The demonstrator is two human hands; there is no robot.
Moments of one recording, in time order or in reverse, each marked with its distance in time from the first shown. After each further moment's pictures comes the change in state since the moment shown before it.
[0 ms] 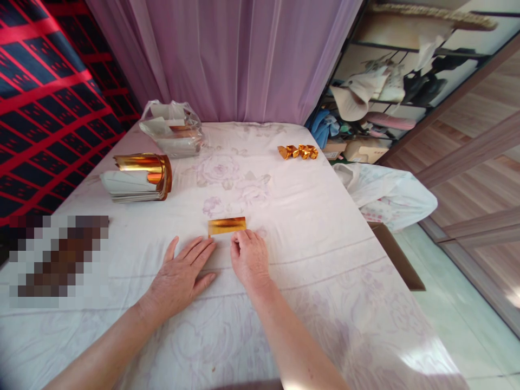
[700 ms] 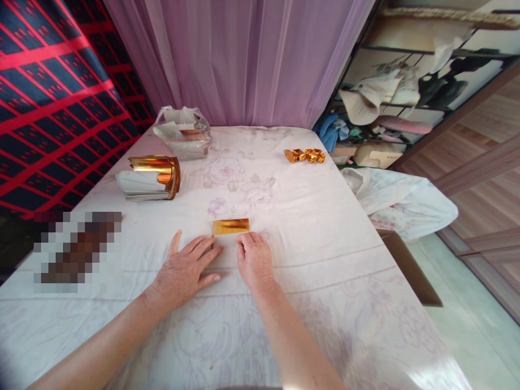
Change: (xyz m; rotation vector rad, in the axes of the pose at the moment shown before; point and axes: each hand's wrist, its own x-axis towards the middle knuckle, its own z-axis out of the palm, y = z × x) left_hand 0.009 0.004 -0.011 0.034 -0.023 0.004; right_hand -0.002 0.012 -0.002 0.061 0.001 -0.073
